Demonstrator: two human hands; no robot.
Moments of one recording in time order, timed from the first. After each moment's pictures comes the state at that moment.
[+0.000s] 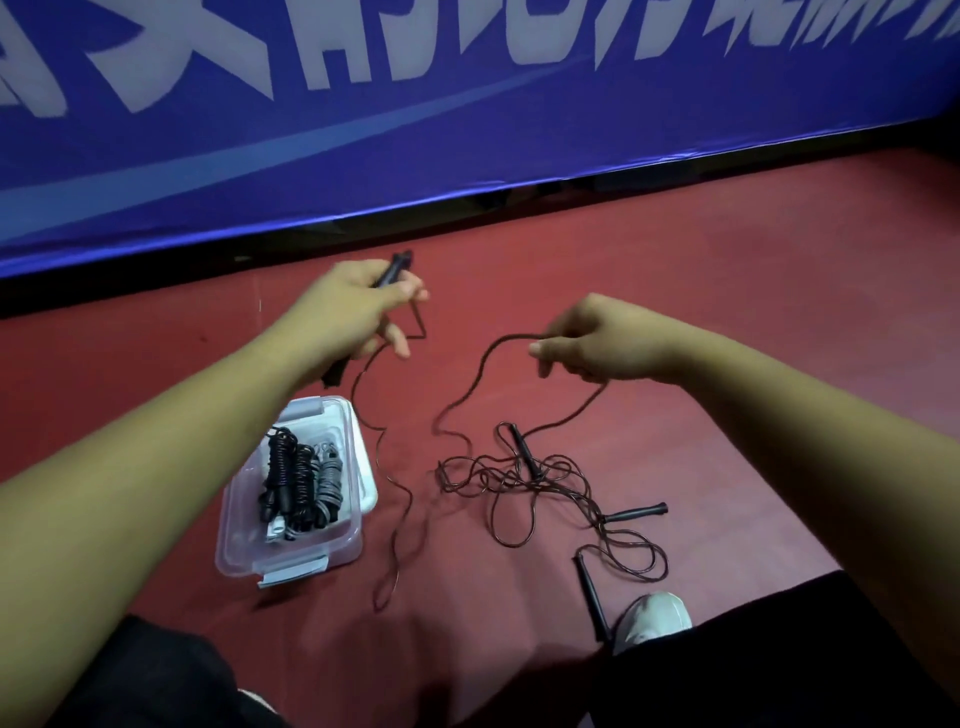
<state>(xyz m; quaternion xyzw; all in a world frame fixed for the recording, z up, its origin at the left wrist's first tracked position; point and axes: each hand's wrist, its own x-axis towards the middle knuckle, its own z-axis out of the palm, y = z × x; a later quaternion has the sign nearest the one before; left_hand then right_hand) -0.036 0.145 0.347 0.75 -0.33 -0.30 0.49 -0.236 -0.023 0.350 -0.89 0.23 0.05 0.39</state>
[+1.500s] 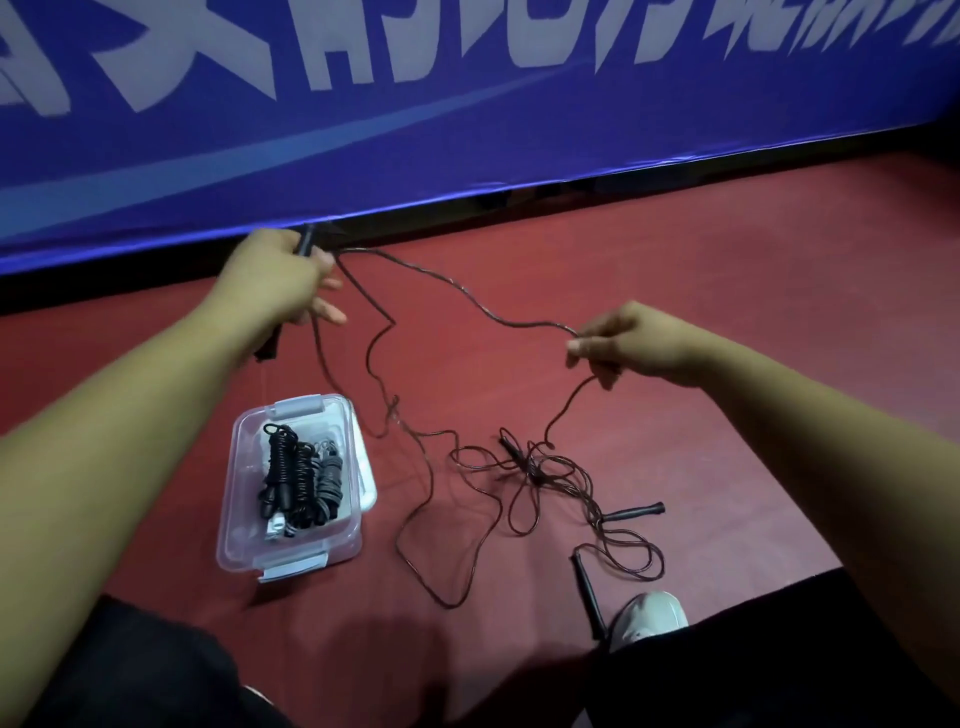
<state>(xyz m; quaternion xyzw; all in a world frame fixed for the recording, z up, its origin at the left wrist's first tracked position) 0.011 0.166 0.357 0.83 -0.24 -0.20 0.47 -0.260 -0.059 0.327 -0.85 0.28 0.02 0.43</state>
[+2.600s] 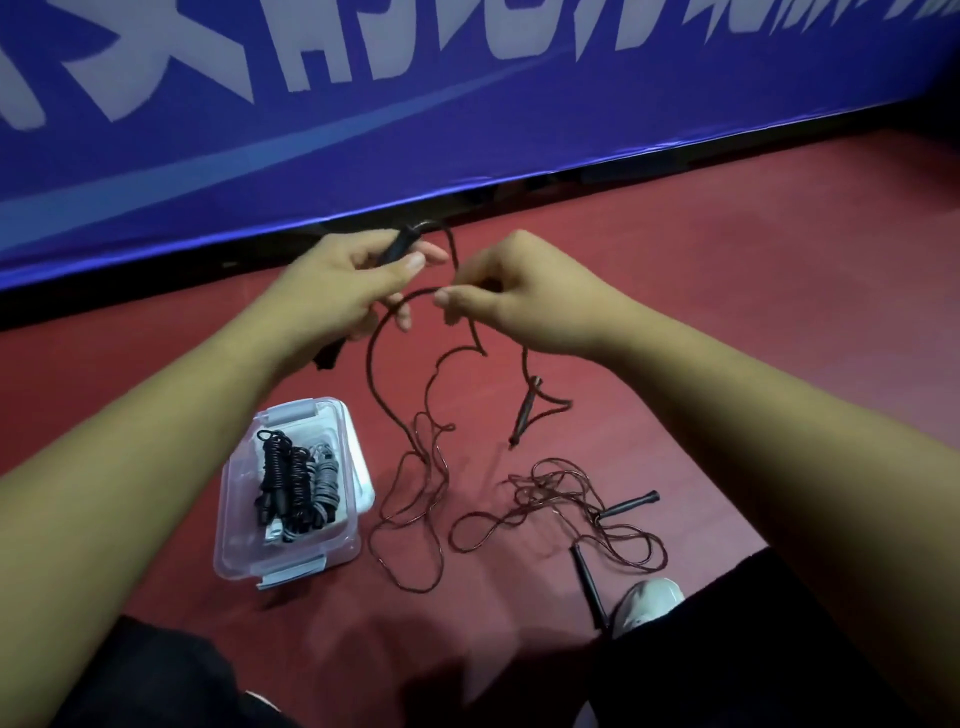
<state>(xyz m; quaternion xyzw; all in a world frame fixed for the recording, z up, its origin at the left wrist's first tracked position) -0.057 0.154 0.377 0.72 -0.46 -0.26 0.46 -0.212 0.023 0.394 -0.93 0.11 -0.11 0.34</state>
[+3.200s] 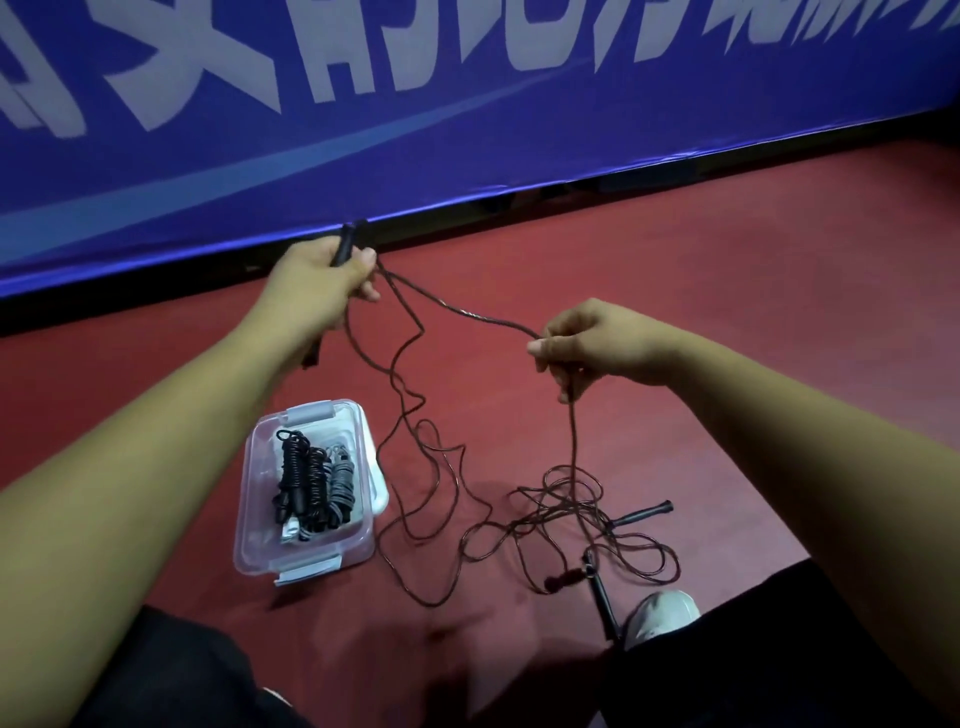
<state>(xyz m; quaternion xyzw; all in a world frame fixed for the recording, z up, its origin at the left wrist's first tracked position) -0.016 0.159 0.360 0.80 -0.31 -0.17 0.48 -0.235 -0.030 0.332 -0.82 0.25 0.04 0.52</state>
